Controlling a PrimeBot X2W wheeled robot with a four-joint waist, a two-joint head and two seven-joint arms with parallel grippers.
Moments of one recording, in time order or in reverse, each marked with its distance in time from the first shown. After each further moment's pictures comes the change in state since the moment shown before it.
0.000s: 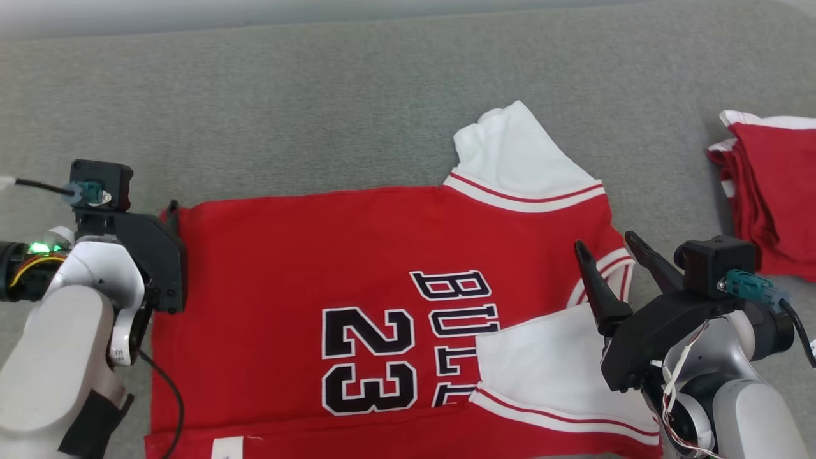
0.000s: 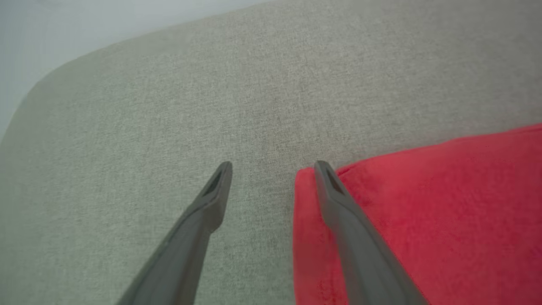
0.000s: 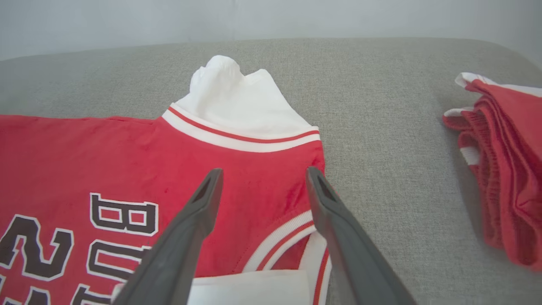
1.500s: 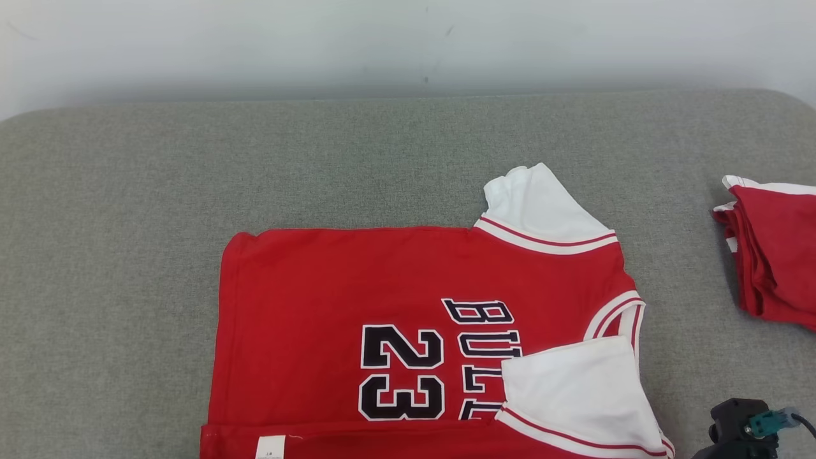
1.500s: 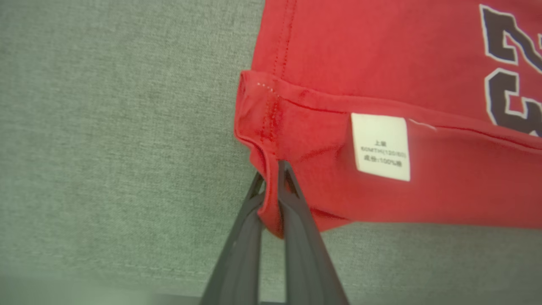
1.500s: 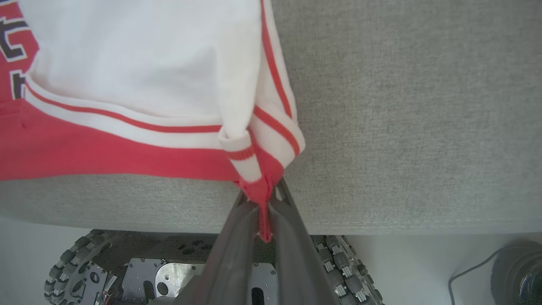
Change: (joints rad) left arm 0.844 -0.125 0.082 -0.406 -0.135 0.133 -0.175; right arm 0.427 0.021 -0.192 -0.087 0.113 0.000 0.500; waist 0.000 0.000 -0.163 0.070
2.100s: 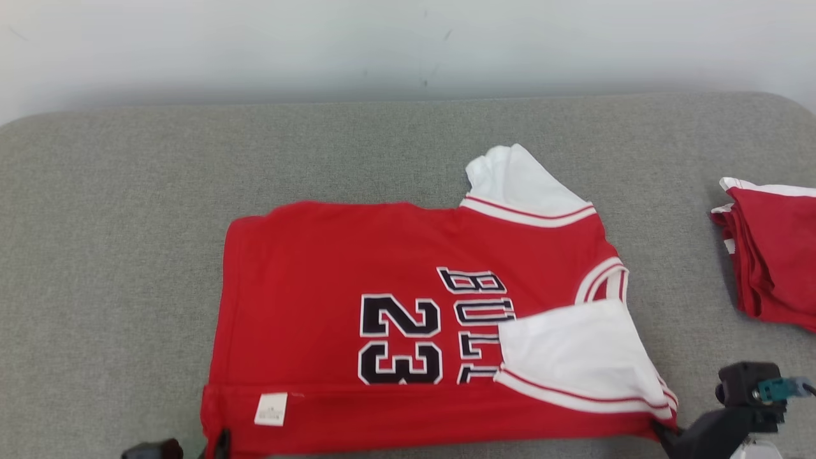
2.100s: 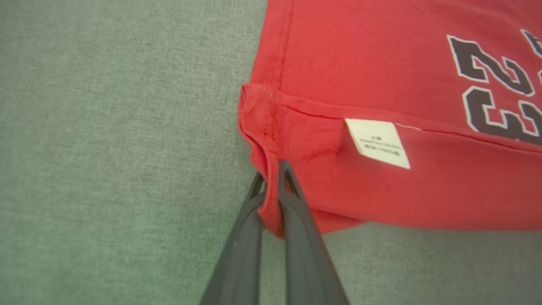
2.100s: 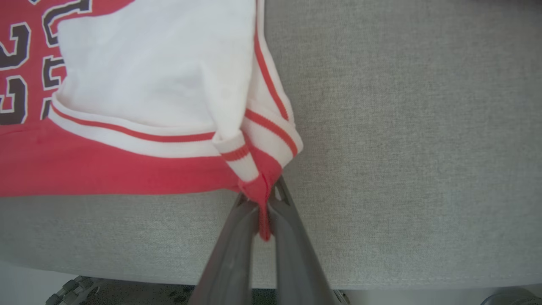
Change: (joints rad) left arm -0.149 -0.031 0.020 0.172 0.012 -0.089 -0.142; right arm -0.109 -0.006 0.005 0.019 -0.040 0.000 -0.106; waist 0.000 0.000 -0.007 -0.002
